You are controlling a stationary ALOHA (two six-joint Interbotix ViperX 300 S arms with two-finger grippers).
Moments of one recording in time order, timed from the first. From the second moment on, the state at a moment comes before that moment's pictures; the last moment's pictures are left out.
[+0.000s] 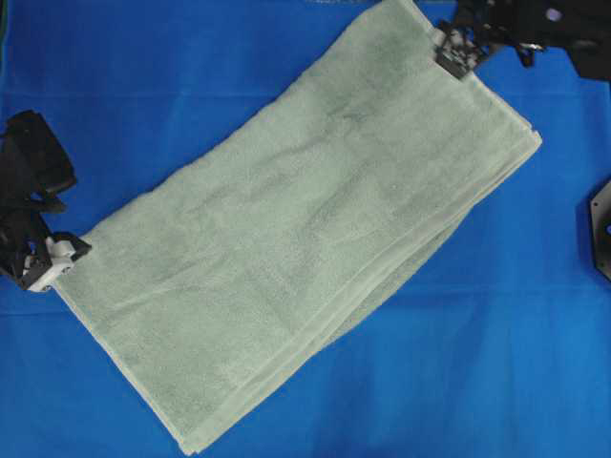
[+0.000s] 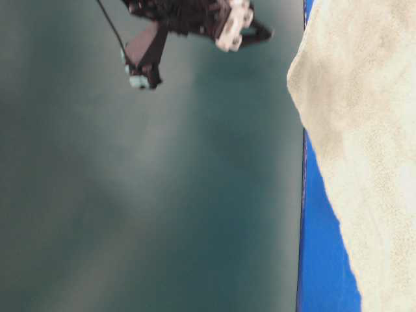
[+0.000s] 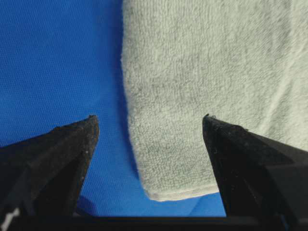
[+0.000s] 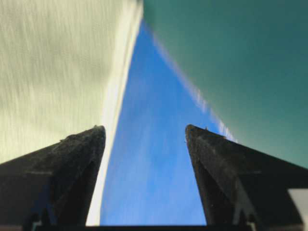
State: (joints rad) left arm -0.28 -0.71 1.09 0.29 0.84 -1.08; right arm -0.54 -0.09 0.62 -0.68 0.70 0.54
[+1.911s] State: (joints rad) left arm -0.25 -0.73 1.08 0.29 0.83 -1.04; right arm -0.53 -0.08 0.82 -0.23 0.45 0.48
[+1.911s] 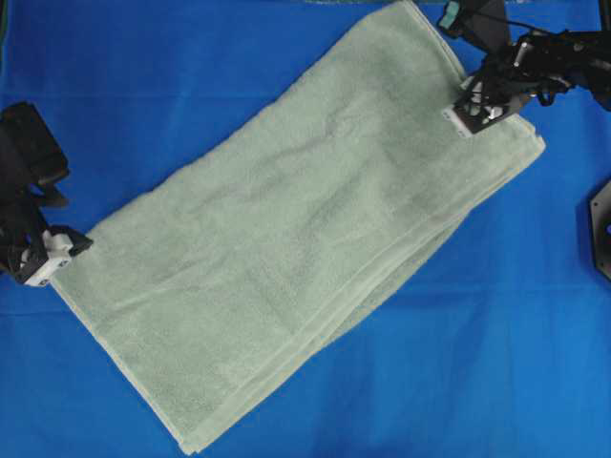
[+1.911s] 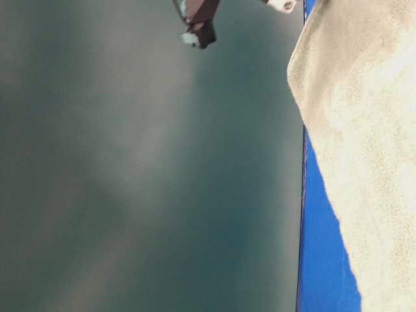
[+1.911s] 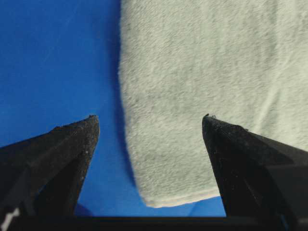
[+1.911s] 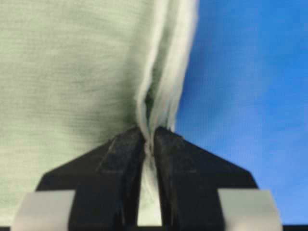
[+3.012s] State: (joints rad) left arm -0.25 -0.73 1.07 0.29 0.83 -0.98; right arm 0.09 0.35 0.13 -0.27 0.64 0.73
